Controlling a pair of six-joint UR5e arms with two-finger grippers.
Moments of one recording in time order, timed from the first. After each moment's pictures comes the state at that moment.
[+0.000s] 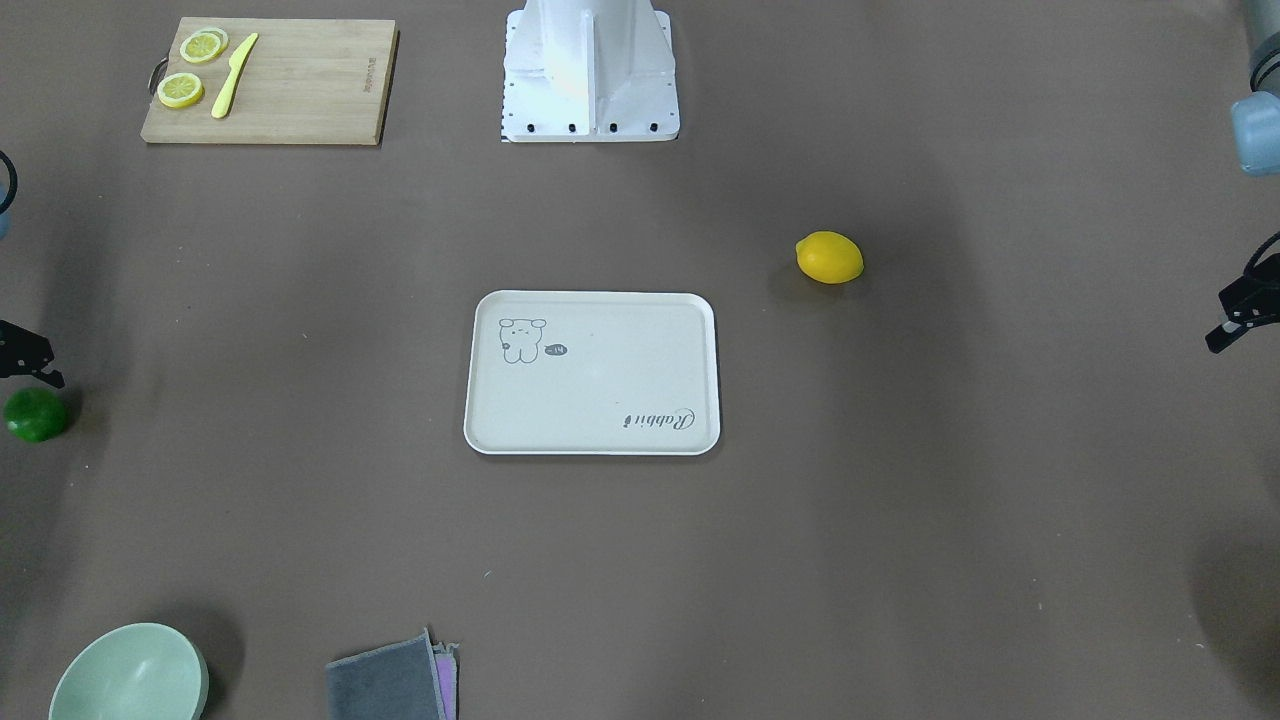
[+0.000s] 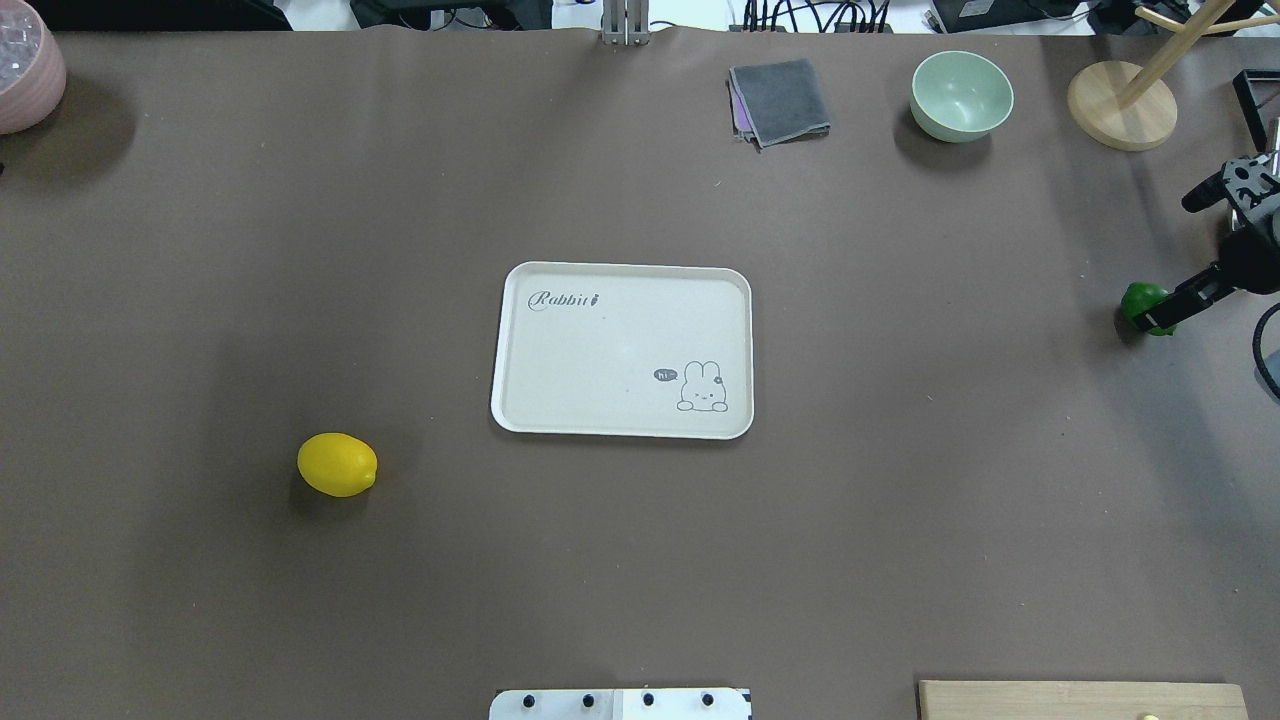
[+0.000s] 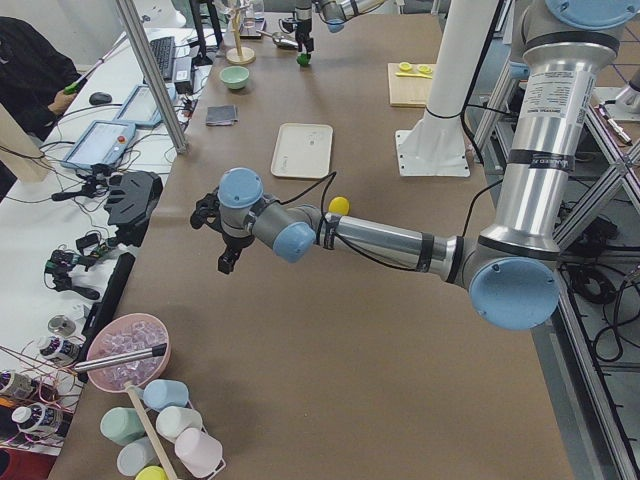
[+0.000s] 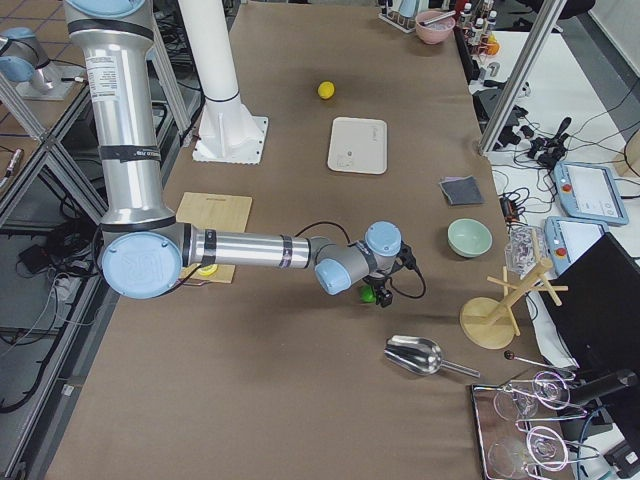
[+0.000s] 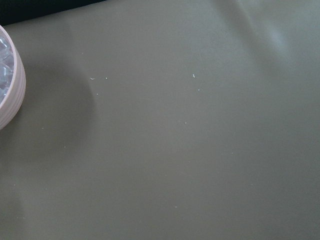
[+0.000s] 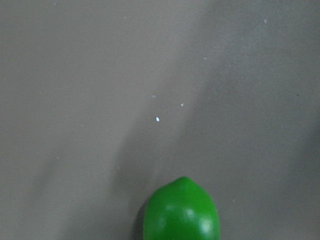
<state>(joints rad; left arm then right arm) -1.38 -1.72 -1.60 -2.00 -2.39 -0.23 1.16 -1.47 1.36 -0.98 2.33 0.06</state>
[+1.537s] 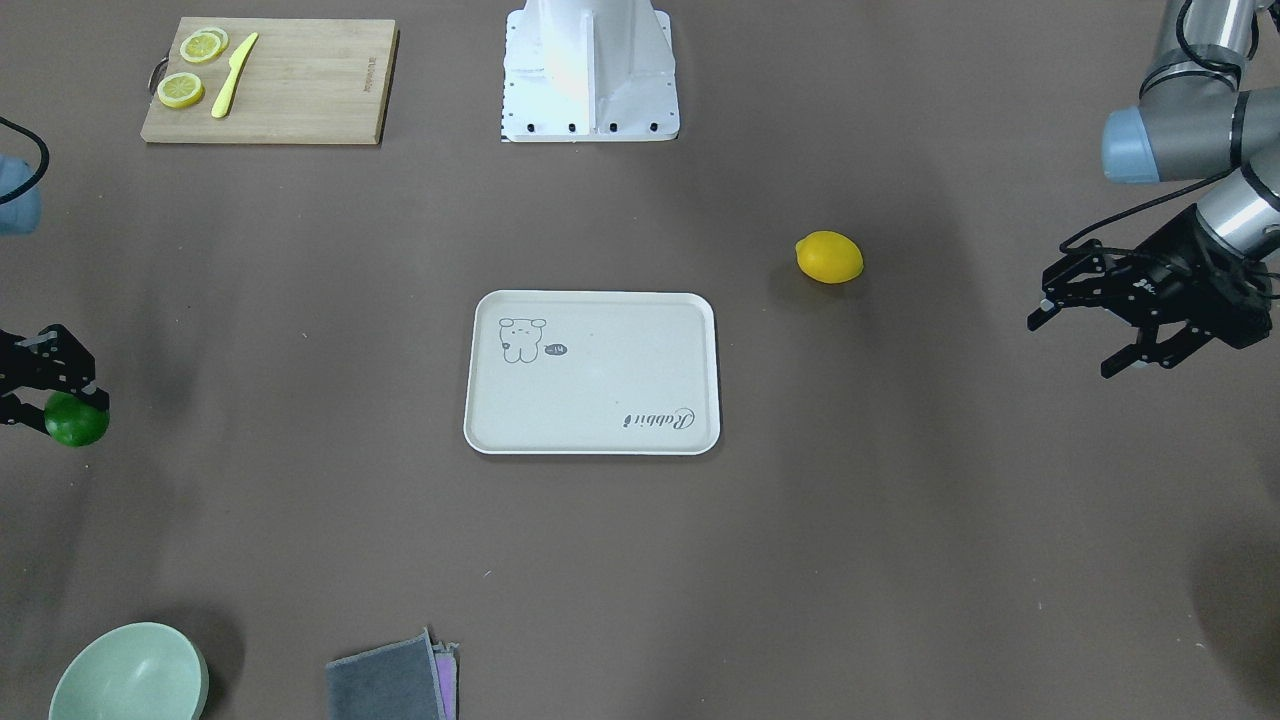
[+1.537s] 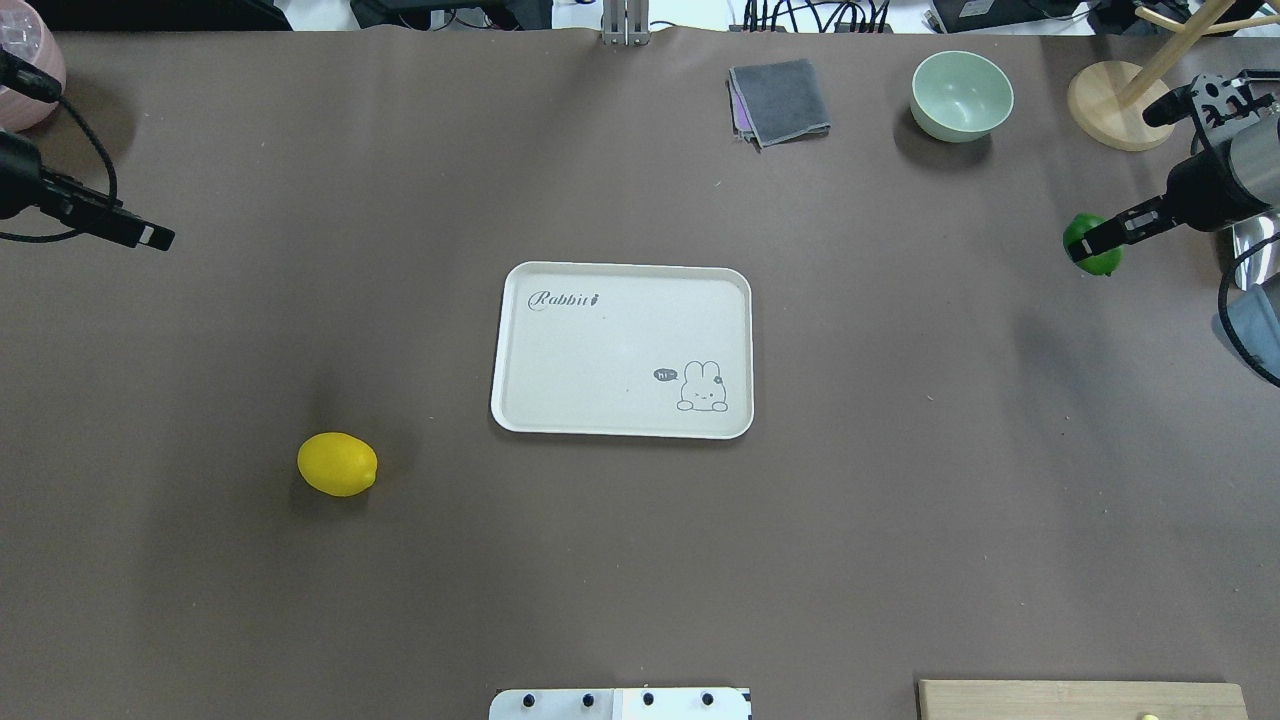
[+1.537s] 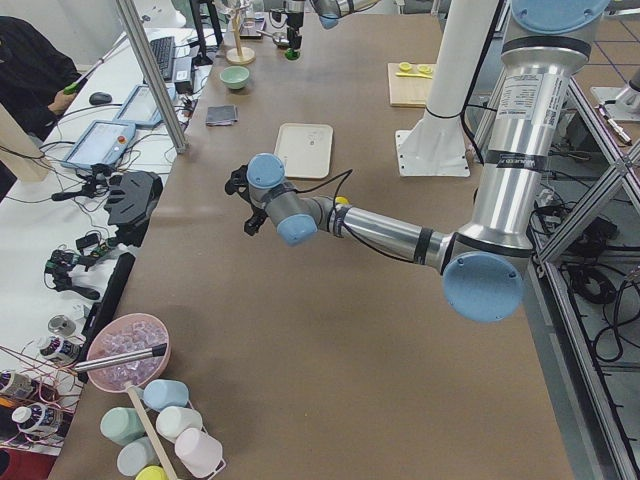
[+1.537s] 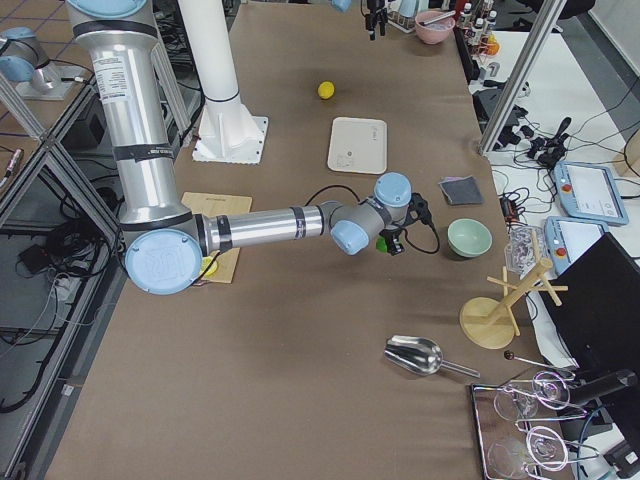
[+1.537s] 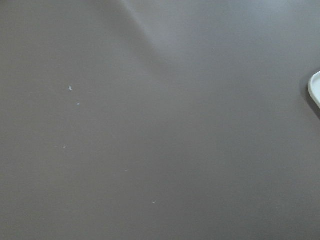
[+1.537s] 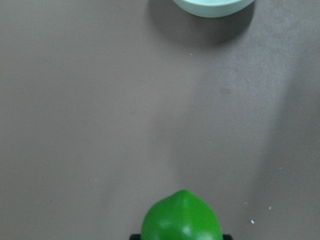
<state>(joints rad) -1.14 -1.73 -1.64 -2.27 -2.39 -0.48 1.16 -1.40 1.53 -0.98 2.36 0.41</state>
